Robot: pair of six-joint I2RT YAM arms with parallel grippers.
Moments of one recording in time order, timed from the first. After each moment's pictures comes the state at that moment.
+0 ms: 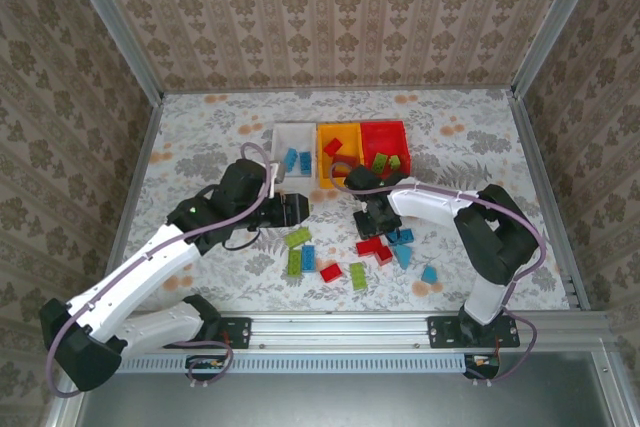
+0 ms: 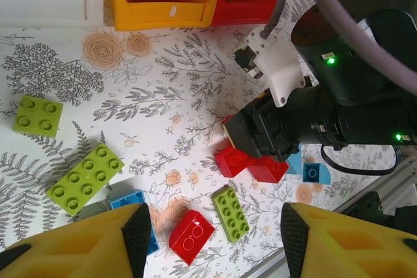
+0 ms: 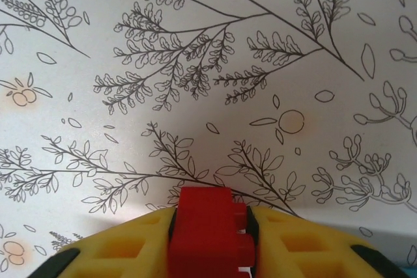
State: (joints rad) left arm -0.76 1.02 0.95 -0.67 0.20 -0.67; right arm 0.66 1.76 1.08 -0.74 0.04 0.39
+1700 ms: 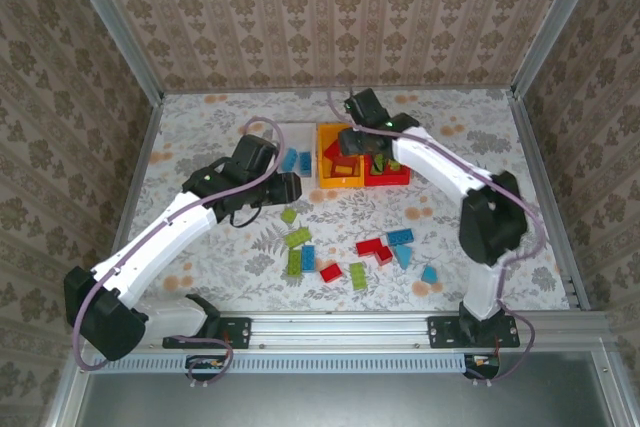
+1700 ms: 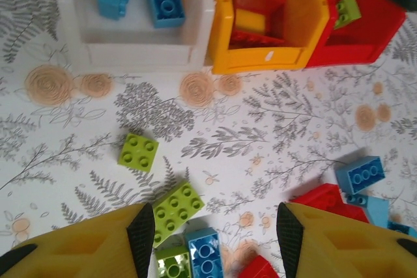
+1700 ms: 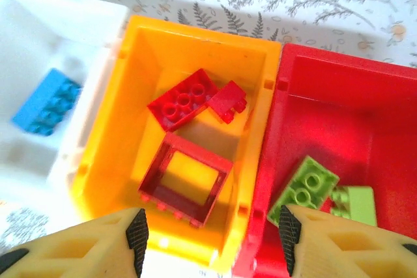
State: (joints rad) left arm -0.66 1.23 1.12 -0.80 0.04 -0.59; right arm 0.52 1.81 1.56 -0.62 0.17 0.24
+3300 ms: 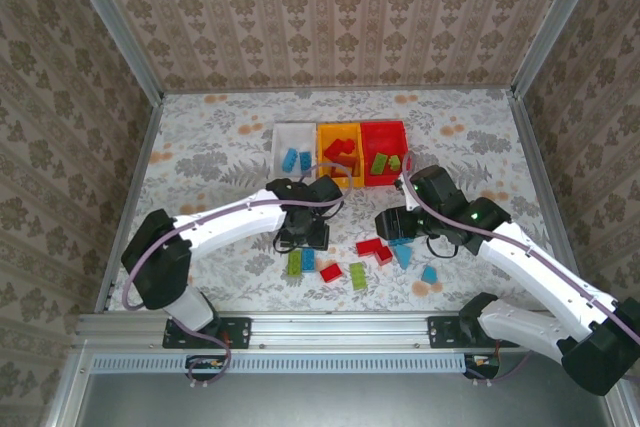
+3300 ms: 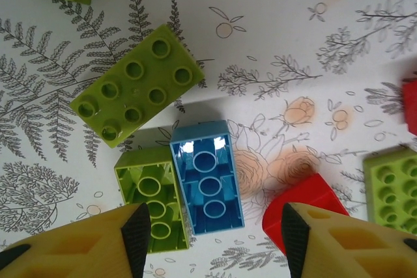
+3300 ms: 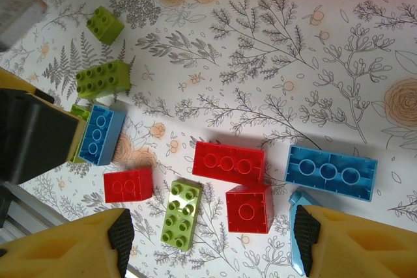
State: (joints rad) left arm -0.98 1.60 1.15 -0.99 -0.03 -0.80; right arm 0.57 1.01 0.87 -0.78 -0.14 0.38
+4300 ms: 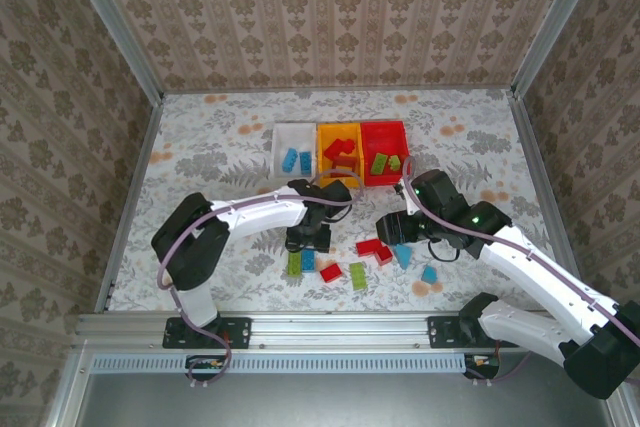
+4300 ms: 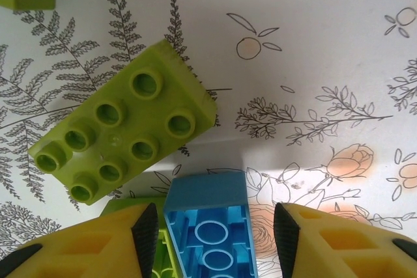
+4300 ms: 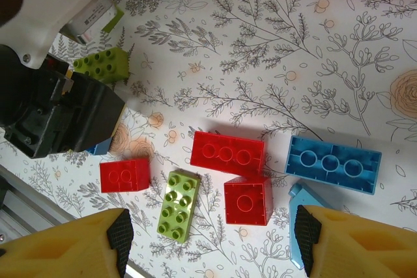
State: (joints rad) left arm -0.97 1.78 1.18 -0.96 -0.05 -0.79; right arm 0.57 0.99 0.84 -0.78 -0.16 0.37
